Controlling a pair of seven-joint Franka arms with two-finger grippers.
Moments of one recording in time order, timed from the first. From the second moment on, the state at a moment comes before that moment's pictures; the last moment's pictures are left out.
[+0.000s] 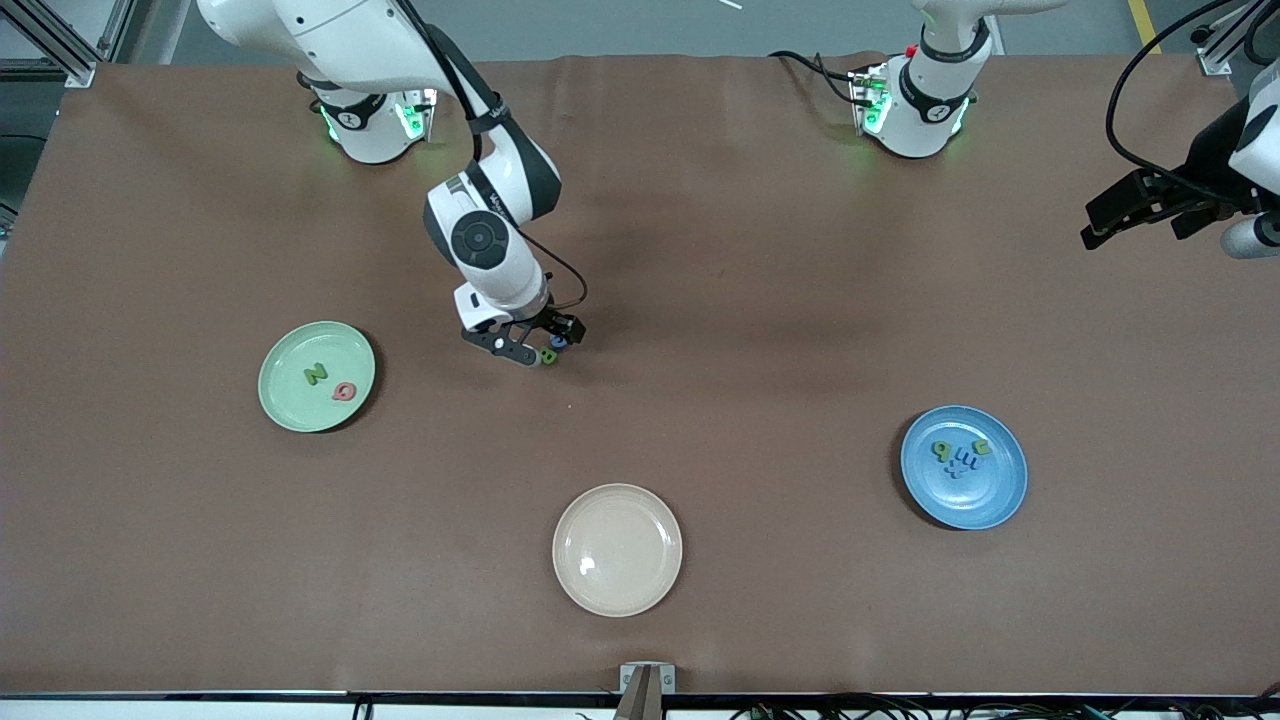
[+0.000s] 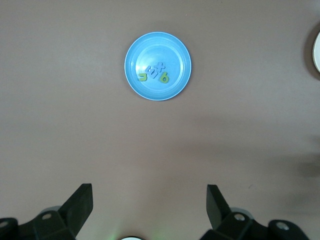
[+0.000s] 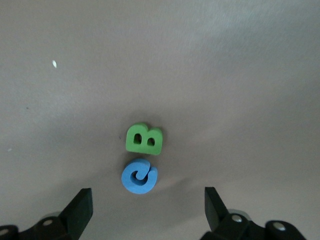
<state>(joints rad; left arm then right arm) 0.02 -0.04 -0.10 -1.53 -0.02 1.49 -0.19 0.65 0.45 0.02 -2.11 0.15 2.53 0.96</state>
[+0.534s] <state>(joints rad) 0.02 -0.04 -0.11 -1.53 -0.02 1.49 -0.19 0.66 0.49 0.01 -2.08 0.11 2.55 1.04</state>
